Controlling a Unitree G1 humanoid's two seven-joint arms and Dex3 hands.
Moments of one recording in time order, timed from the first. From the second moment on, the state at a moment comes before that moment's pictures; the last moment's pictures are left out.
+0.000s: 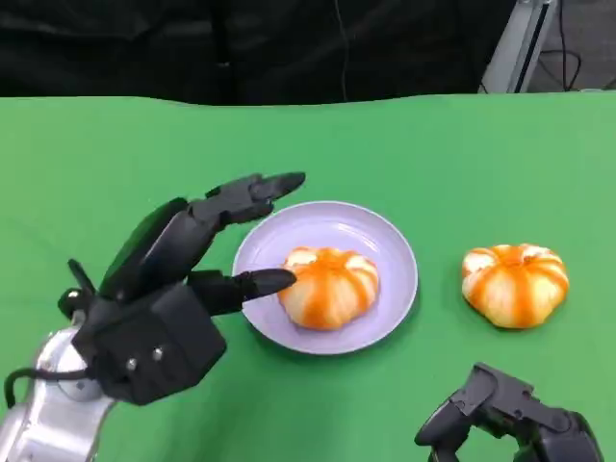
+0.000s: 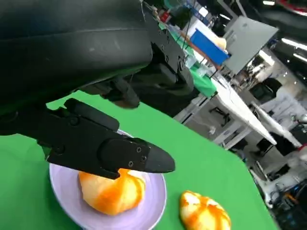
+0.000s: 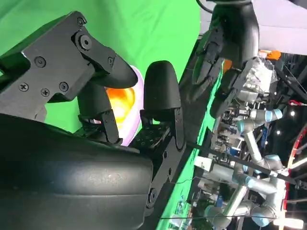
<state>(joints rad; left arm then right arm) -0.21 0.24 -0.15 0.02 0.25 -0.24 -0.17 0.51 0.00 0.26 -0.32 -0.20 -0.46 -0.05</state>
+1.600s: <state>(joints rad) 0.39 0.10 0.04 -0.23 -0.19 -0.40 -0.23 0.51 -0.01 0.22 -0.33 -0.18 -0.45 -0.03</state>
